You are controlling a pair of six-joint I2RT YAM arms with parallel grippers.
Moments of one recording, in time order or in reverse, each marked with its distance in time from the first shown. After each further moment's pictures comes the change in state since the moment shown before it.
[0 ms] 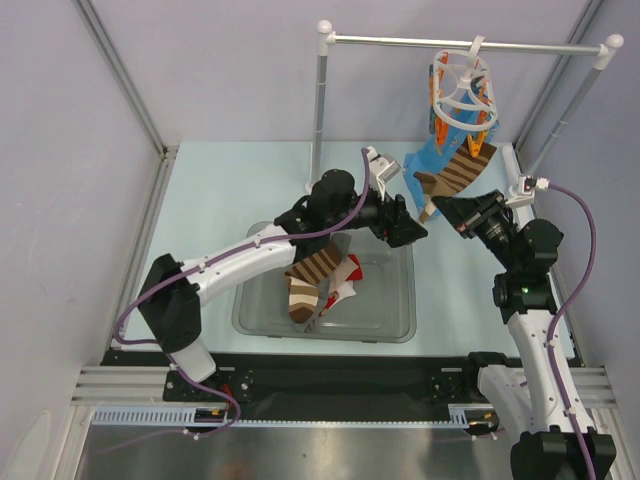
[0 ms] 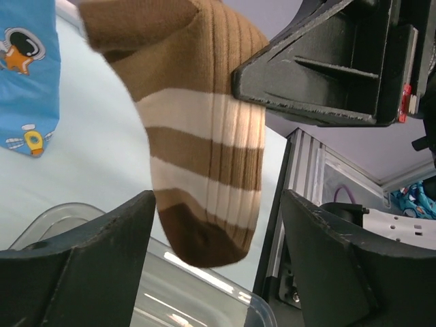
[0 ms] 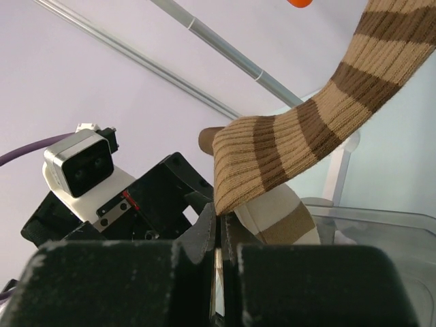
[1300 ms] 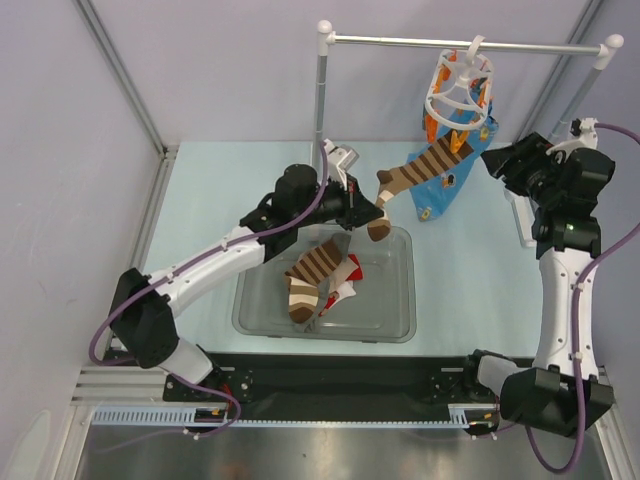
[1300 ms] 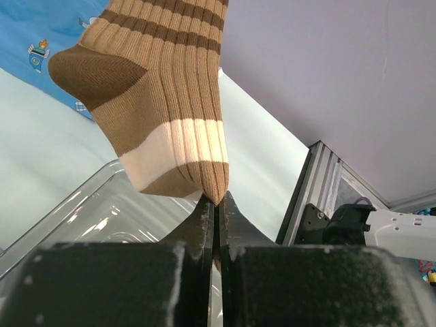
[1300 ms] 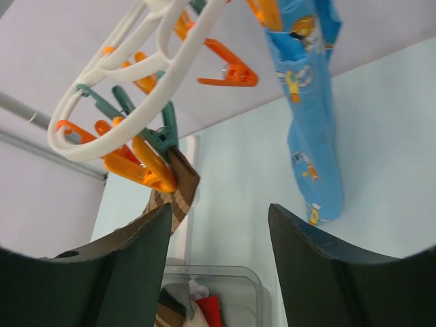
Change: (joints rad) left arm 0.134 -0.148 -0.130 -0.052 -0.007 -0.052; right arm -0.237 0.332 0.560 -0.544 0.165 -0.484
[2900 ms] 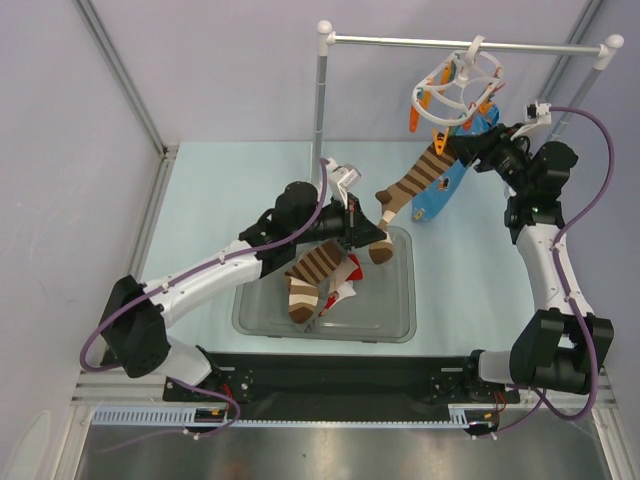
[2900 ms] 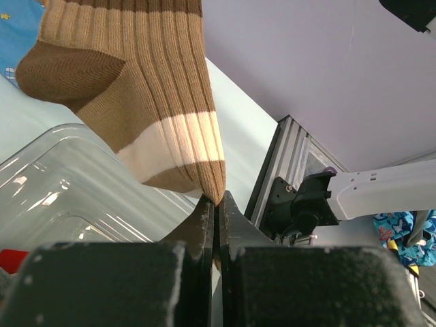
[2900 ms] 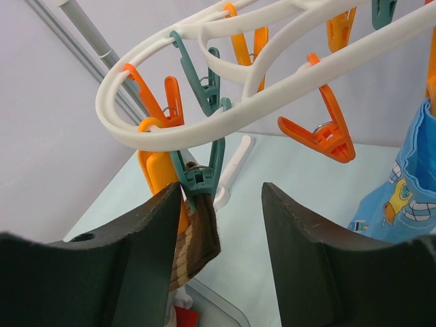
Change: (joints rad) left arm -0.056 -0.068 -0.120 0.039 0.042 -0.072; right arm 0.105 0.216 -0.124 0.669 -0.267 -0.044
